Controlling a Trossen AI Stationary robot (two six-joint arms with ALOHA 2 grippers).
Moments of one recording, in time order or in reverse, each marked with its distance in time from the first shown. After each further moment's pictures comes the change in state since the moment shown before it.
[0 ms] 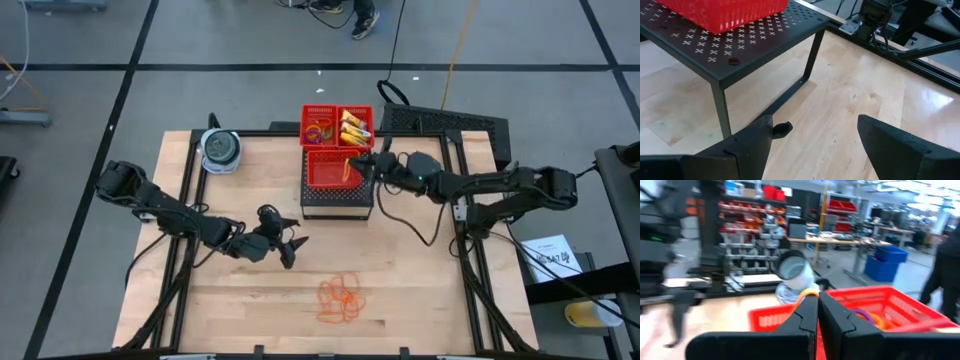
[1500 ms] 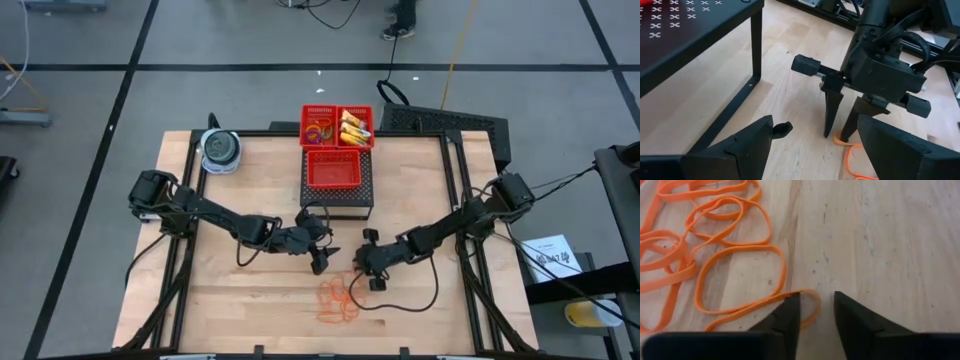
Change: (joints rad) left arm 0.128 0.301 0.333 -0.052 0.321 0.156; right arm 0.596 0.449 0.004 -0.503 0.023 0.334
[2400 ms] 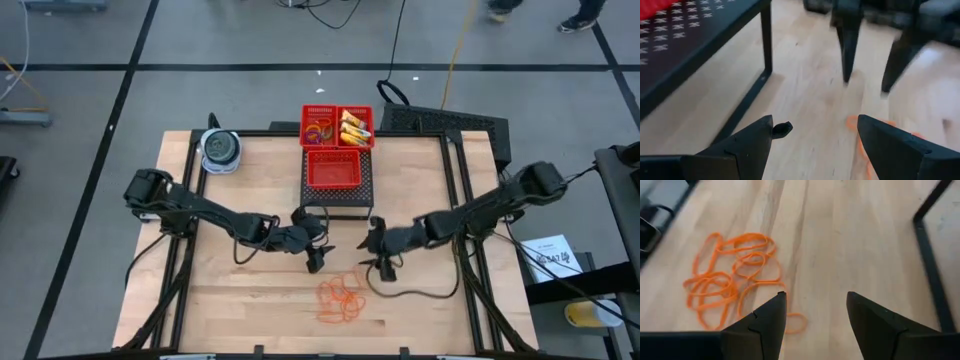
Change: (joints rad) left arm 0.003 -0.040 -0.001 -0.098 -0.013 0.046; right arm -0.066 -0.327 -0.003 -0.105 -0.064 -0.052
